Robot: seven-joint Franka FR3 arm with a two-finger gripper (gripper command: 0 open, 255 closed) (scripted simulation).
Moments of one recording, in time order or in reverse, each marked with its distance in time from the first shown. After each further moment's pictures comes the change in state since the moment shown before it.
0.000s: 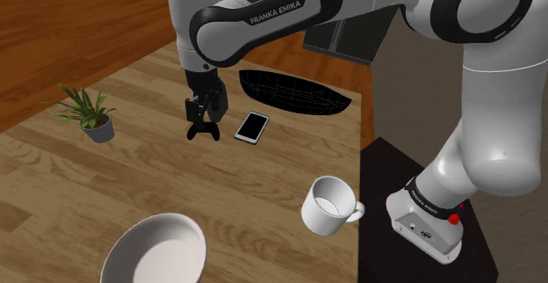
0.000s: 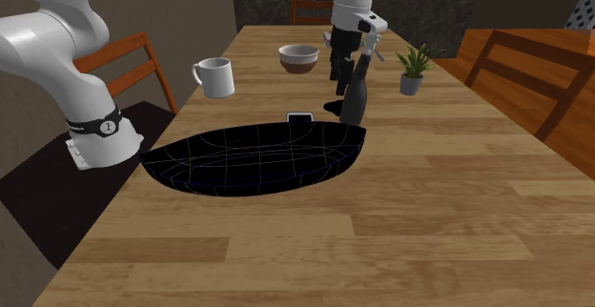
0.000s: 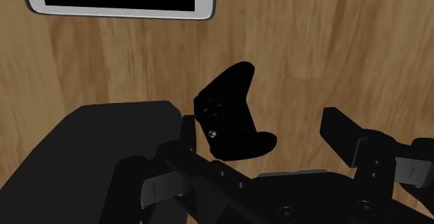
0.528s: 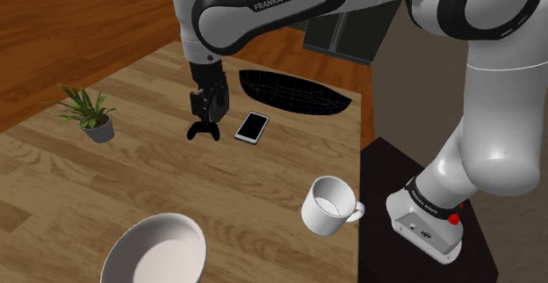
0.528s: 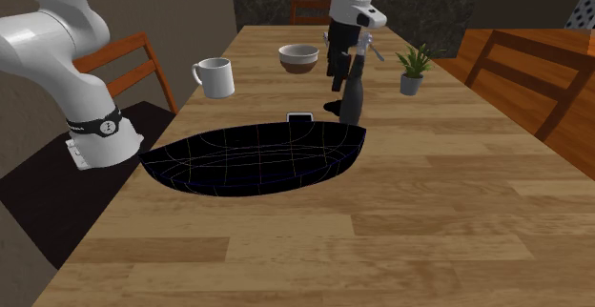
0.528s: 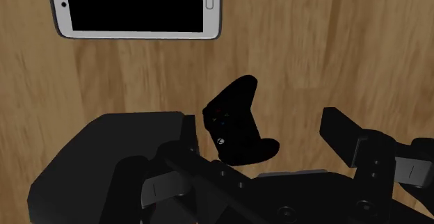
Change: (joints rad) arm -0.016 -0.030 0.000 0.005 0.022 -0.070 -0.006
